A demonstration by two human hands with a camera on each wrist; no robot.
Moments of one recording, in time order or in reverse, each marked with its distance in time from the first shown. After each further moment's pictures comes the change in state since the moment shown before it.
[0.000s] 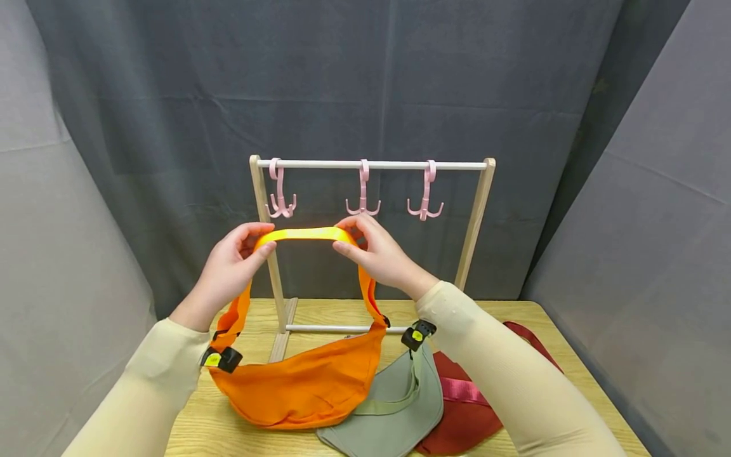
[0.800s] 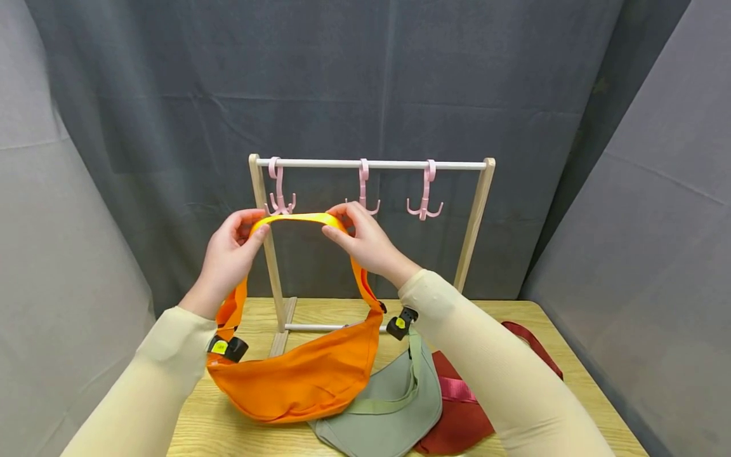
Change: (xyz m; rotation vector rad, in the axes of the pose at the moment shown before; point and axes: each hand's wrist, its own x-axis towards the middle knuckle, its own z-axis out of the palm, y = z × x) left_hand 0.018 -0.003 0.005 -0.074 0.152 -0.032; right_hand 0.027 -0.002 0.011 0.012 0.055 0.023
